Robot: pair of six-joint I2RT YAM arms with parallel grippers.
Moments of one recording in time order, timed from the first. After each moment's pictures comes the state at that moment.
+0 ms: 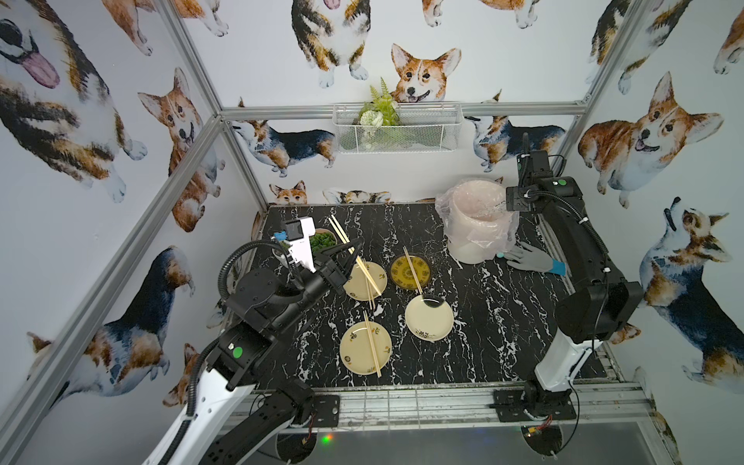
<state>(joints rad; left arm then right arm) -0.62 0.70 1.05 -0.23 0.17 -0.63 0.14 1.80 2.00 -1.04 0.57 0.08</state>
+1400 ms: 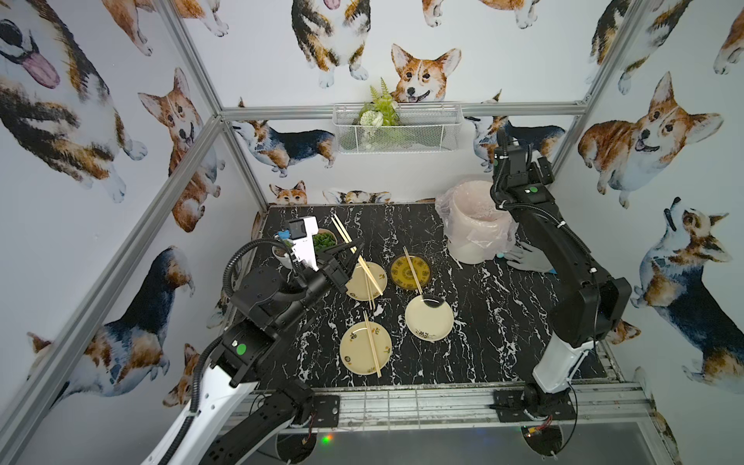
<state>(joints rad) -0.62 0.71 1.04 -0.22 0.17 -0.64 0.33 1.82 1.95 -0.57 0.94 -0.40</state>
